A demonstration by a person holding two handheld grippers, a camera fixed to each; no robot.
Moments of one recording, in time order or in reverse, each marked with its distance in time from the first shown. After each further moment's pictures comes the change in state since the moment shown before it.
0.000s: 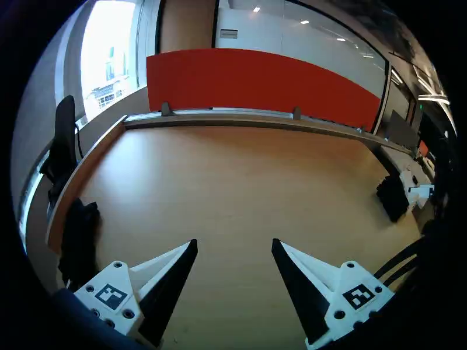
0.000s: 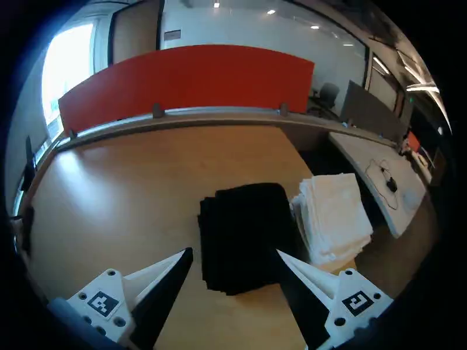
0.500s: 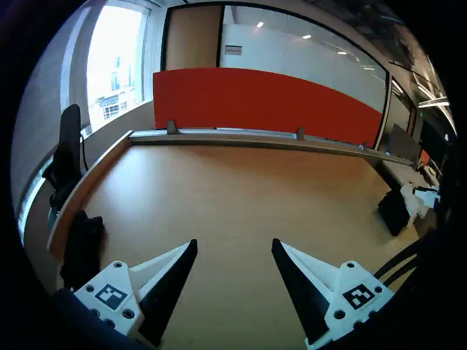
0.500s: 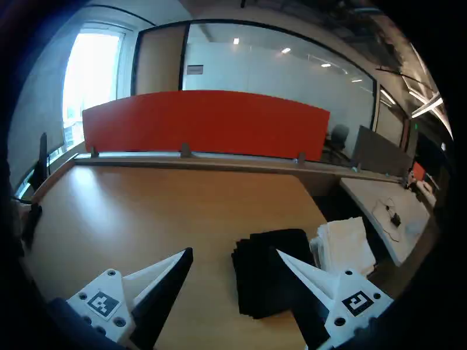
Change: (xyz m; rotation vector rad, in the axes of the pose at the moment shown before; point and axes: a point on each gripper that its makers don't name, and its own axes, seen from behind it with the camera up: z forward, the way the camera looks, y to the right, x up) left arm 0.032 -0.008 -0.005 0.018 0.109 -0.016; right arm 0.047 -0.061 -0.035 0.055 0.249 -0.077
